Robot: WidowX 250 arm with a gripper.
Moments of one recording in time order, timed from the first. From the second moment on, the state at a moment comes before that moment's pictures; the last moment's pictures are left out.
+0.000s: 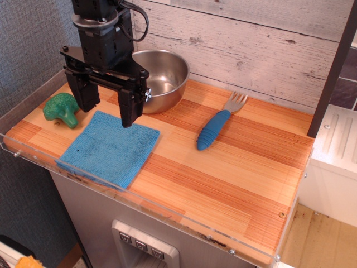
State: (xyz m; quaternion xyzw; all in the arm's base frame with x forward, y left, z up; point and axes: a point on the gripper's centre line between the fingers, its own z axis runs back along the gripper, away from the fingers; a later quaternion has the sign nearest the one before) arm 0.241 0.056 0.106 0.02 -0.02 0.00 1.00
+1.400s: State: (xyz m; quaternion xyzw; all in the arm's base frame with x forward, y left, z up) arm 0.368 0.040 0.063 0.02 -0.06 -0.01 1.00
